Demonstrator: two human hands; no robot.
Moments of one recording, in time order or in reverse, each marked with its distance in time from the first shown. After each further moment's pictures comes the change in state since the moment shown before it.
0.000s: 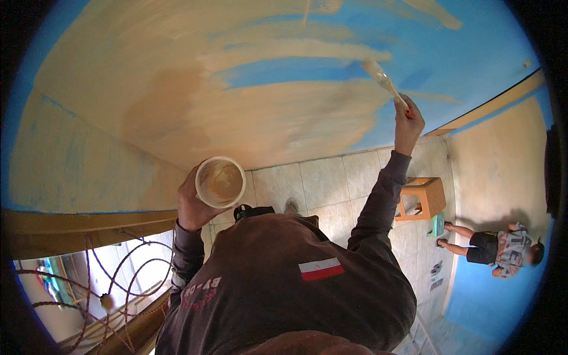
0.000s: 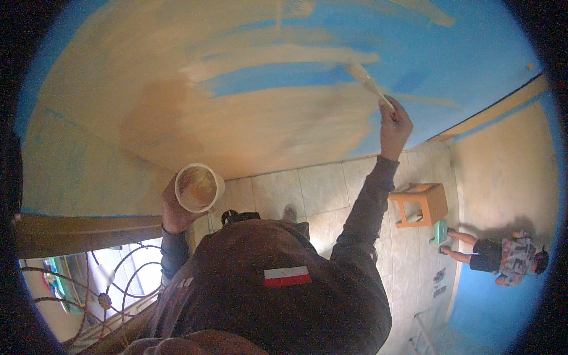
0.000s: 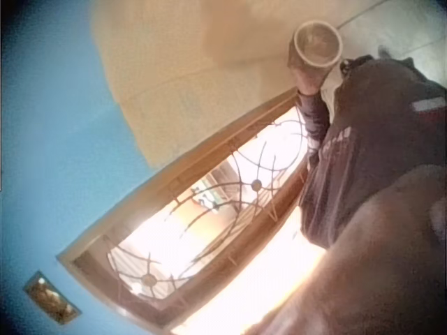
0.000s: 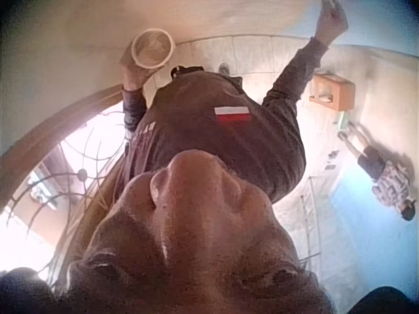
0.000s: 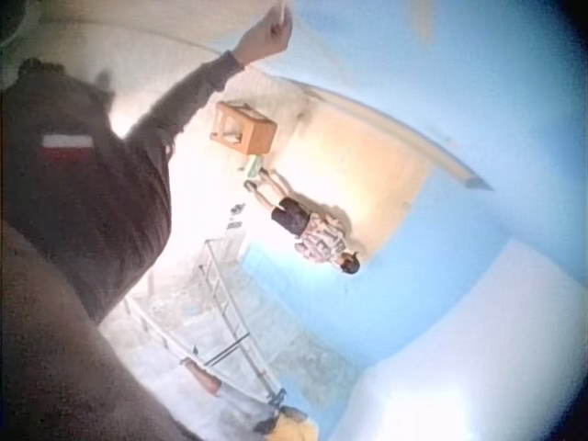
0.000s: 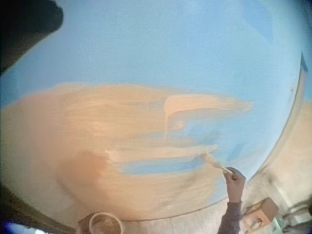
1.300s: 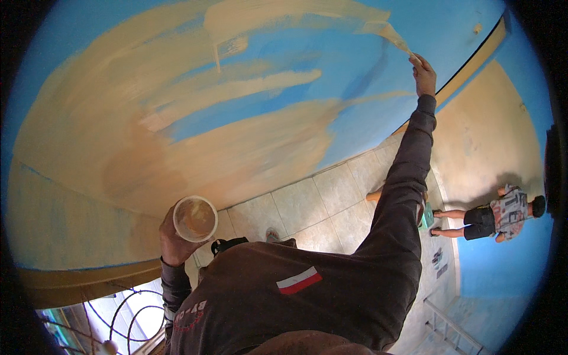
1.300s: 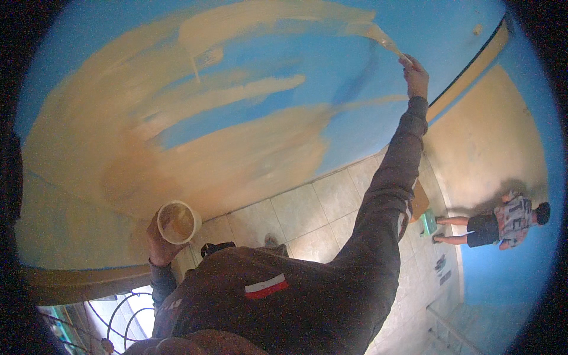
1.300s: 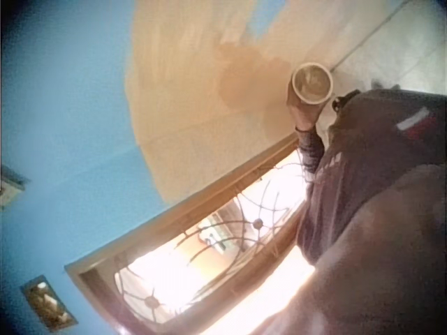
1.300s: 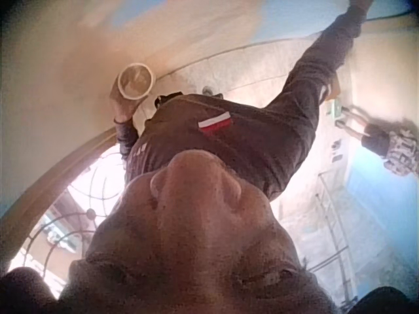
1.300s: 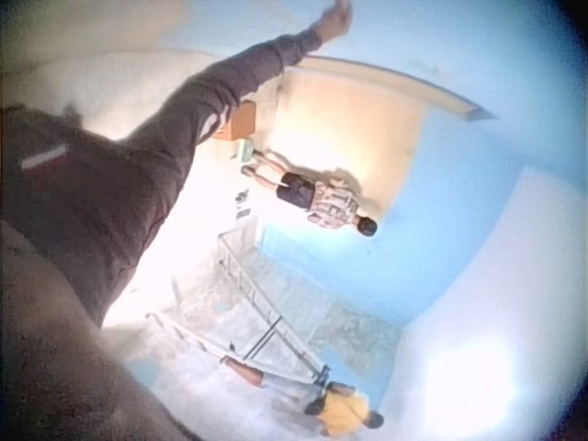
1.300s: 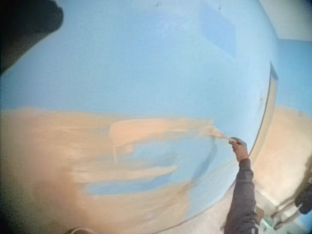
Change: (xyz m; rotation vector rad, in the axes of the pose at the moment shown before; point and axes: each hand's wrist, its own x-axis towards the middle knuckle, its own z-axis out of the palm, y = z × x) left_hand 0.023 0.008 0.029 -0.095 -0.021 0.044; right_hand 0.271 0.050 -0.146 0.087 0.009 0.000
